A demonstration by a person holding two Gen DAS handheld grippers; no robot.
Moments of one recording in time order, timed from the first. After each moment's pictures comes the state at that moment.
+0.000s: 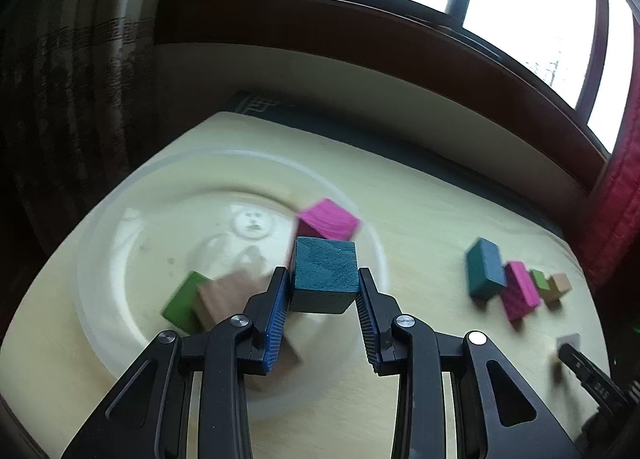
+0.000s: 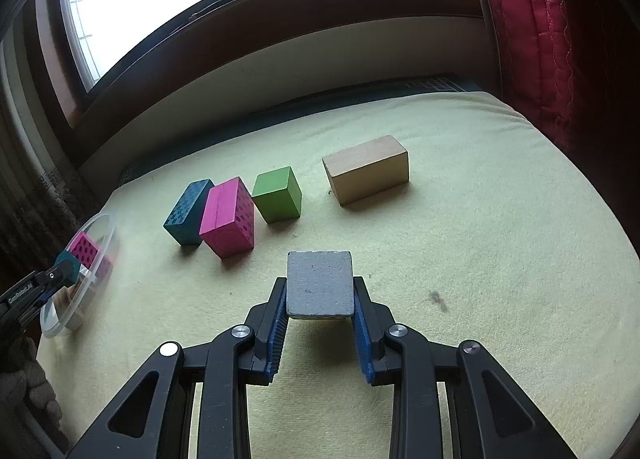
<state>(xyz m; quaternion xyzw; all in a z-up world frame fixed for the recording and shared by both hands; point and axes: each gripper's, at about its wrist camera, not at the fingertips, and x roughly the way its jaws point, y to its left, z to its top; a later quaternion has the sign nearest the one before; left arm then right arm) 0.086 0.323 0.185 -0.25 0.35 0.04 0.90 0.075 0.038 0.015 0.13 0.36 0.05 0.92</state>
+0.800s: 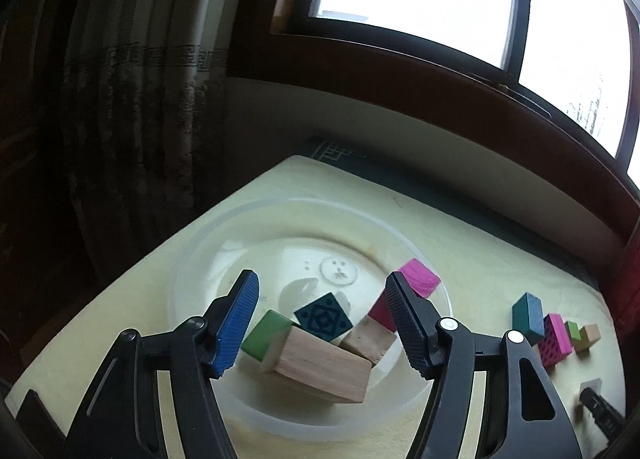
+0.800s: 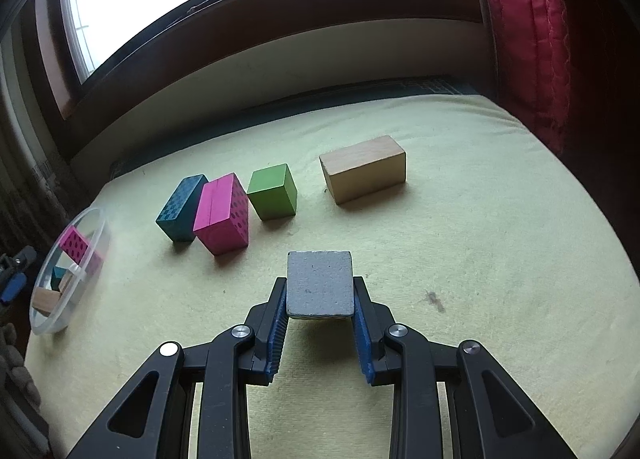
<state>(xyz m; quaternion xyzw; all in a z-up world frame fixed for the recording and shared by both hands) 0.060 0.358 0.191 -0.26 0.29 0.16 0.91 0.076 0.048 0.018 0.11 0.37 0.03 0.92</state>
